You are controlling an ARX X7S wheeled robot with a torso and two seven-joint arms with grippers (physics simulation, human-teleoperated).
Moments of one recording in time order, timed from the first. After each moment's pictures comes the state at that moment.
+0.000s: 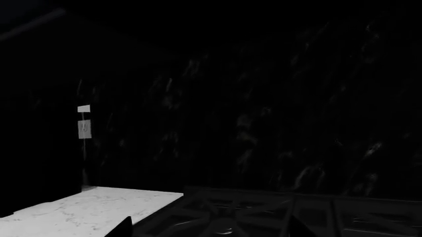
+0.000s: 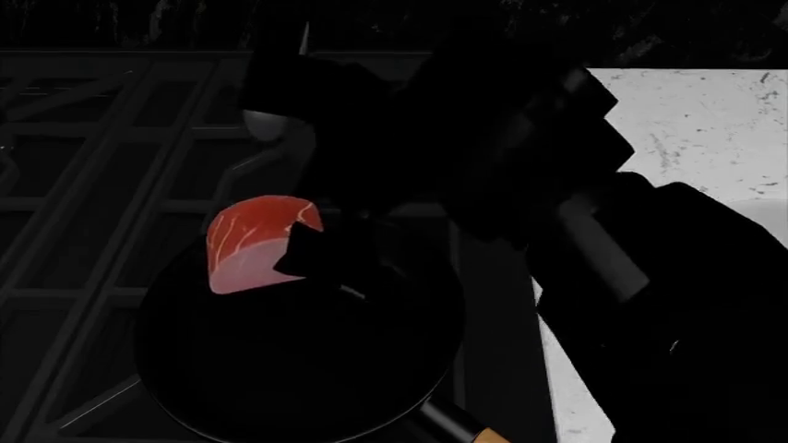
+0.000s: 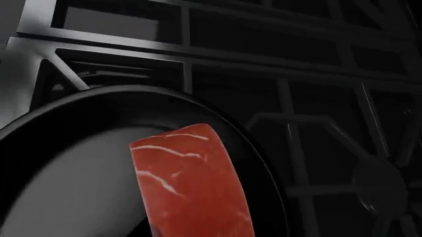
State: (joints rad) left arm -0.15 -0.27 -0.08 0.87 -0.09 -0.70 -0.42; right arm 1.69 0.10 -1.47 0.97 0.65 0.35 -1.12
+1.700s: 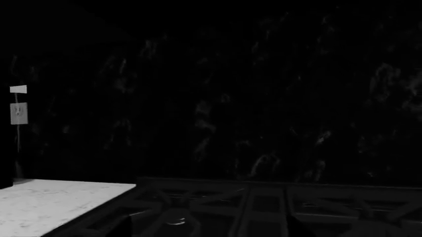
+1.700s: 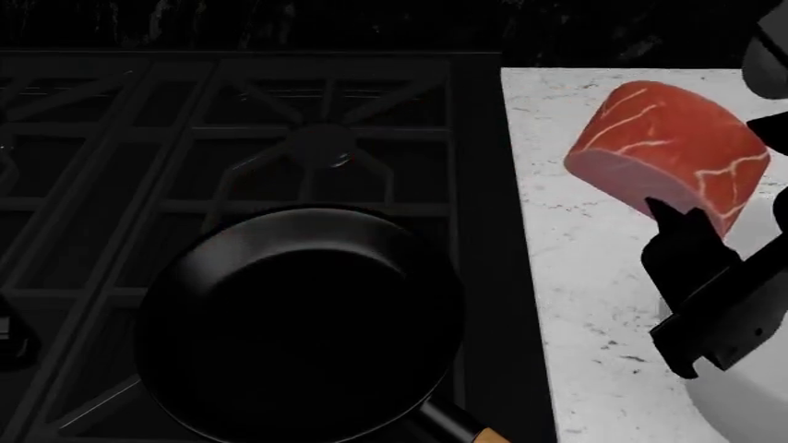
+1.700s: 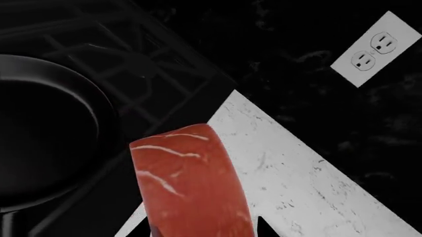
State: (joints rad) left arm -0.18 -0.29 -0.06 0.61 -0.19 -0.47 -0.32; right arm 1.93 1.16 -1.02 -0.36 1.56 1.33 0.16
